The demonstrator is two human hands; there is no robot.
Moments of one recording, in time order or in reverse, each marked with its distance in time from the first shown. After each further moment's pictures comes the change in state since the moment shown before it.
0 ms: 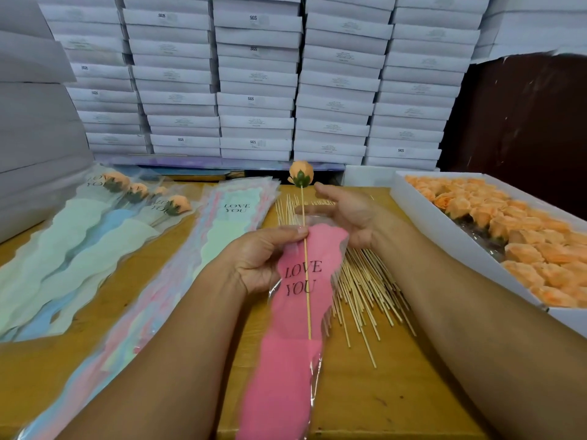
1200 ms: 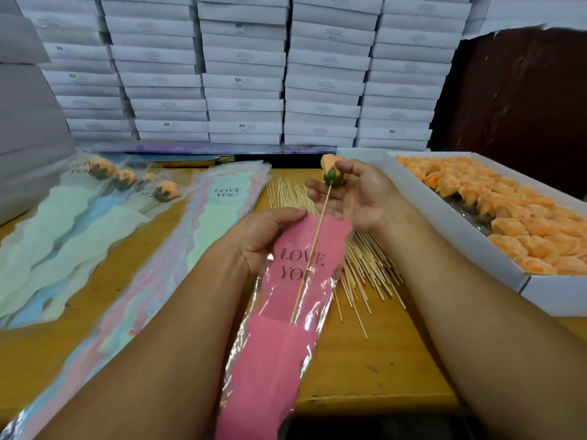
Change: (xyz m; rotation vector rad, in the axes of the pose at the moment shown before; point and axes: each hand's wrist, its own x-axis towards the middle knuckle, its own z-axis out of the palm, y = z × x) left_hand 0.005 -0.007 0.012 0.246 0.161 0.016; right_hand -0.016 0.005 -0.024 0.341 0.047 -0.066
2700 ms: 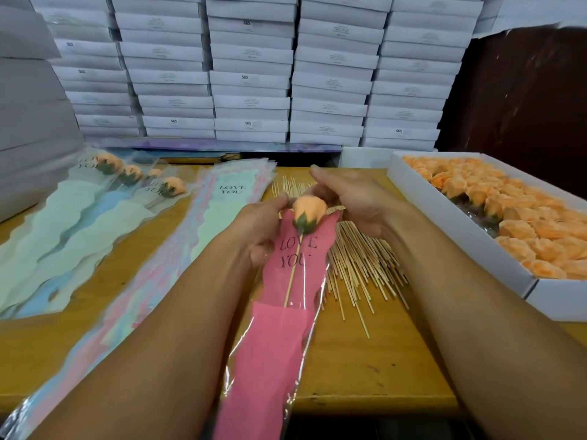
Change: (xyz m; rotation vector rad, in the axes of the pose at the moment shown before) left_hand 0.004 0.006 0.003 -0.006 0.278 0.069; right_hand -0.022 0.011 0.022 -0.749 -0.028 -0.270
